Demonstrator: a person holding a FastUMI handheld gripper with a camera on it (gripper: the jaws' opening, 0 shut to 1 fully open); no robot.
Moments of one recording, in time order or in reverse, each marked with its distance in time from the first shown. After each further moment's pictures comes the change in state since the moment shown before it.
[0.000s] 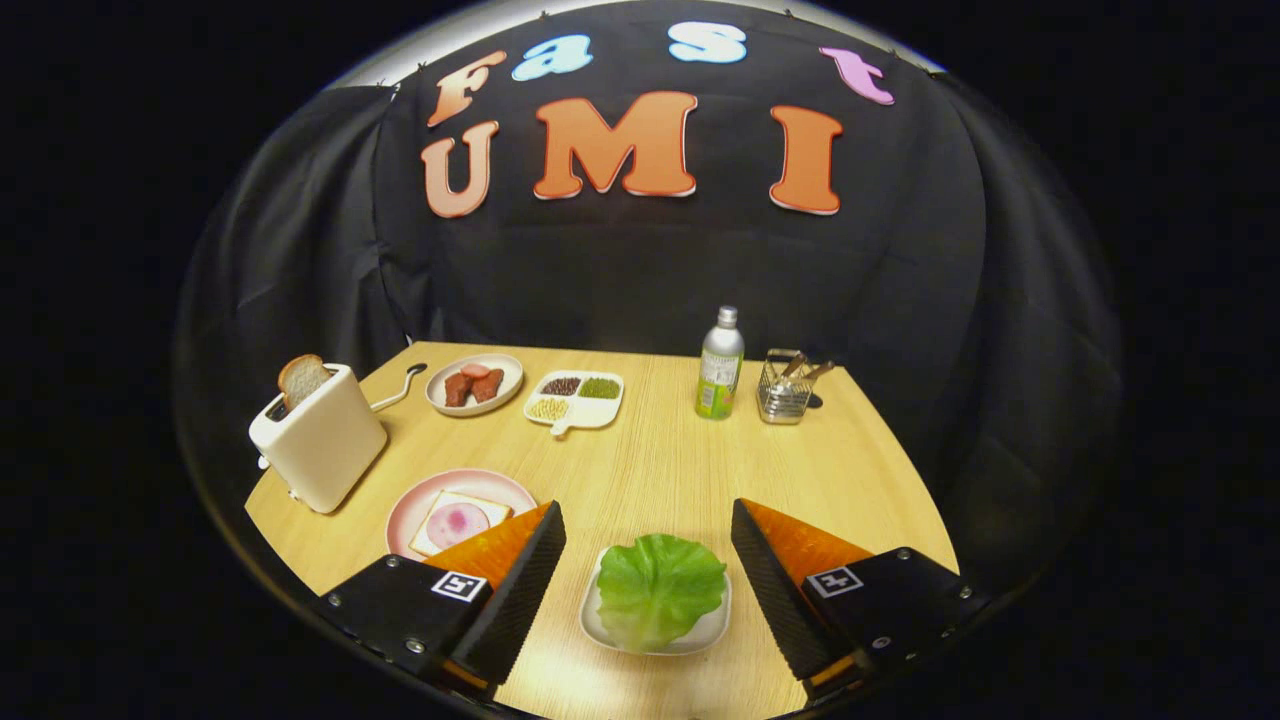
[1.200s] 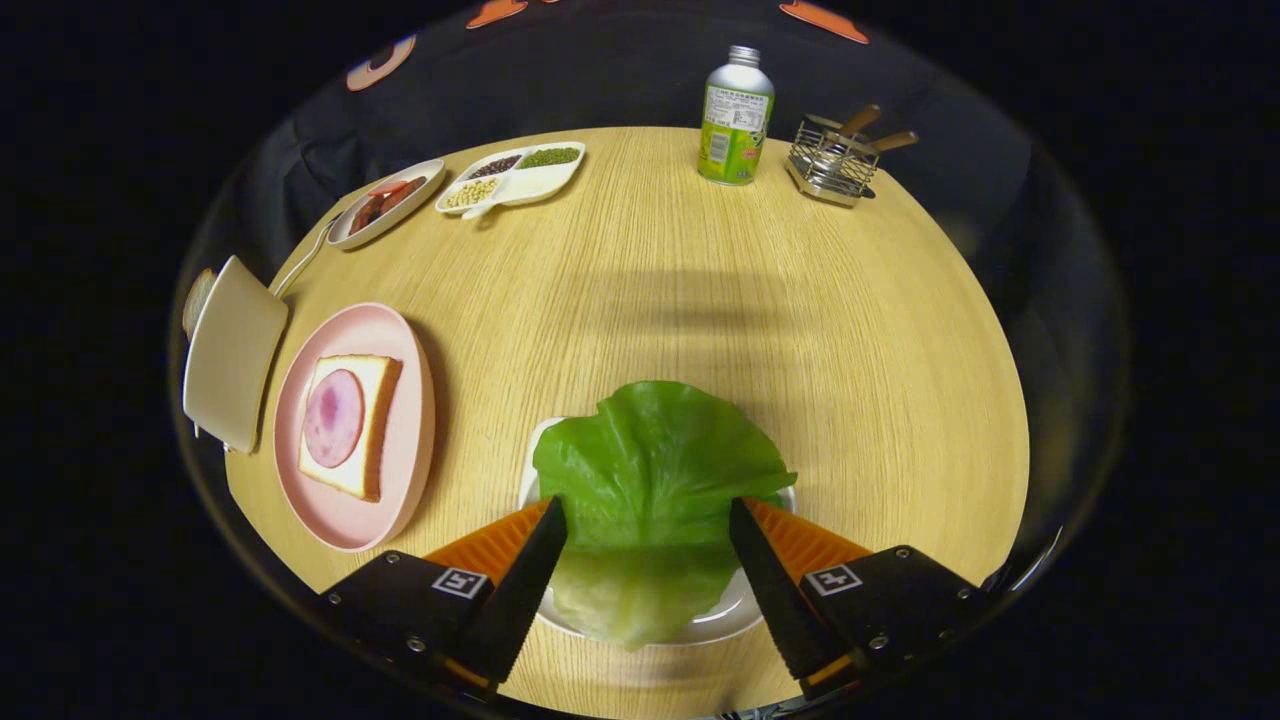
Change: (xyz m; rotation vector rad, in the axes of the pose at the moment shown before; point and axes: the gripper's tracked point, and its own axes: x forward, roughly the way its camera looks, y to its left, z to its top) arm 0.092 -0.009 -0.145 0.035 0.588 -0.037
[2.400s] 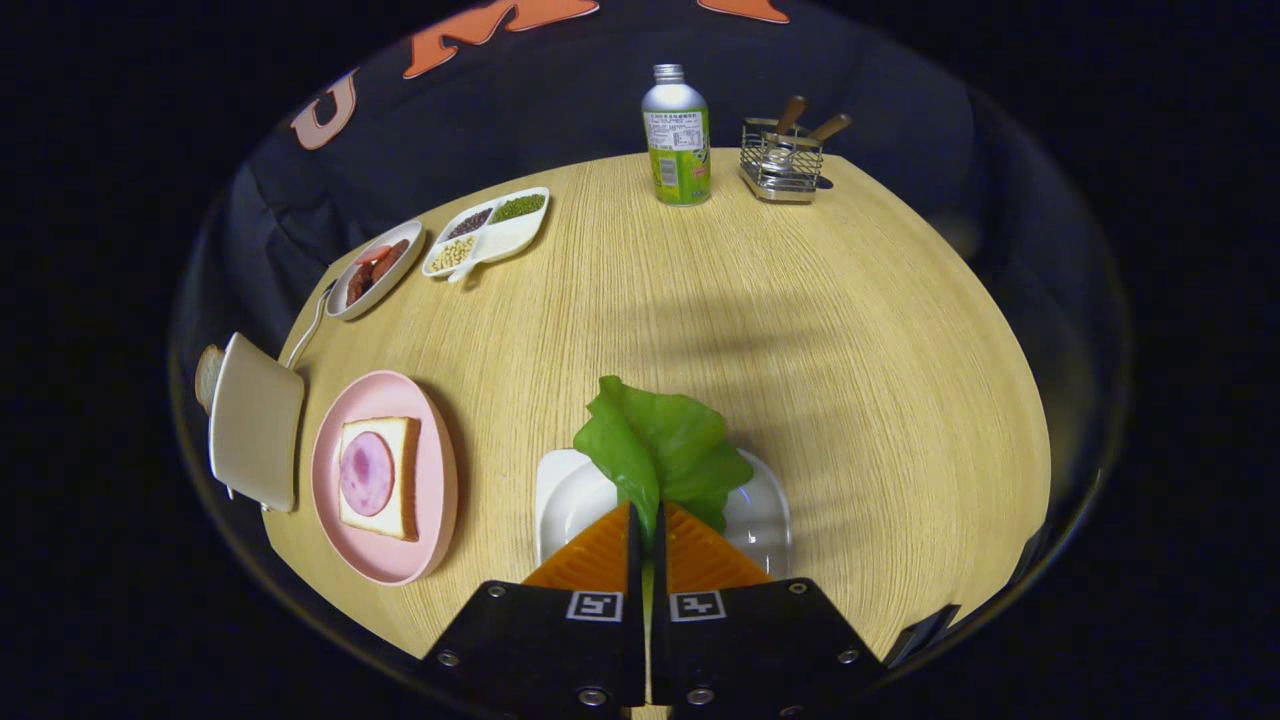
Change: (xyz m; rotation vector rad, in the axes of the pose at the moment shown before) arm -0.028 0.001 0.021 0.164 -0.104 0.069
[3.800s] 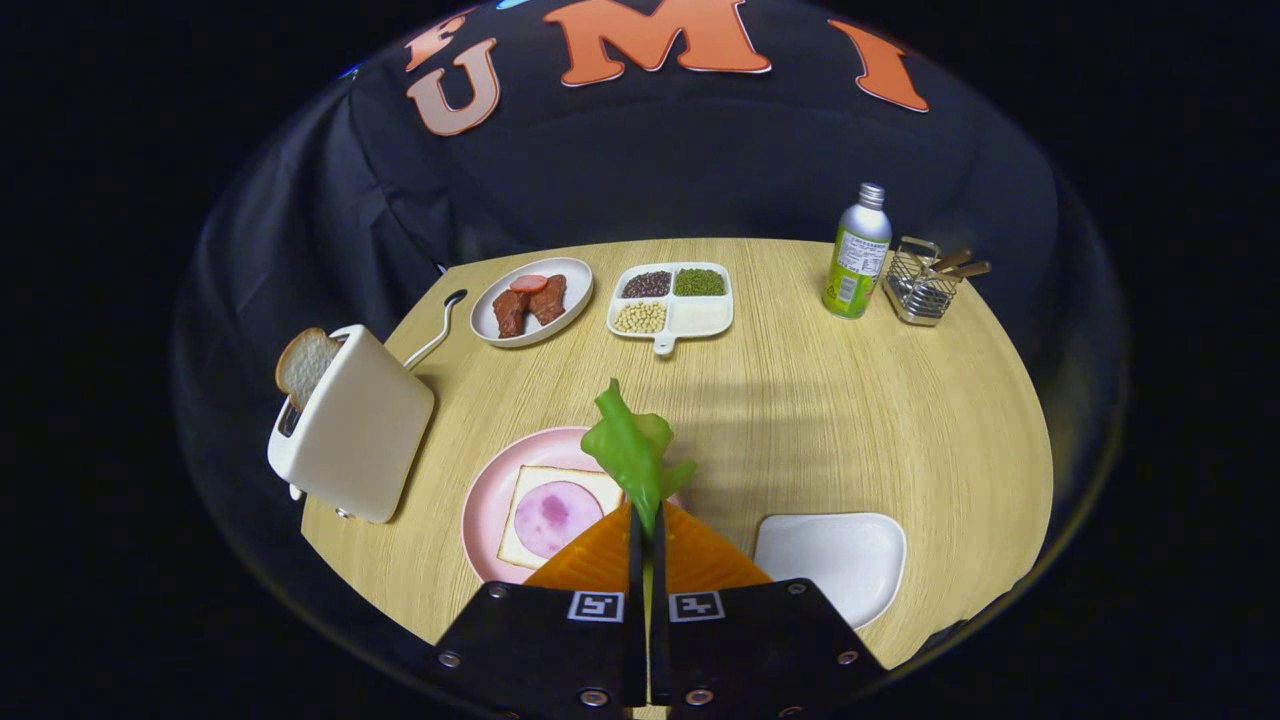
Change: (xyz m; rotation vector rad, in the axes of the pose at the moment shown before) arm -0.046 0.151 0.043 -0.181 -0.134 0.149
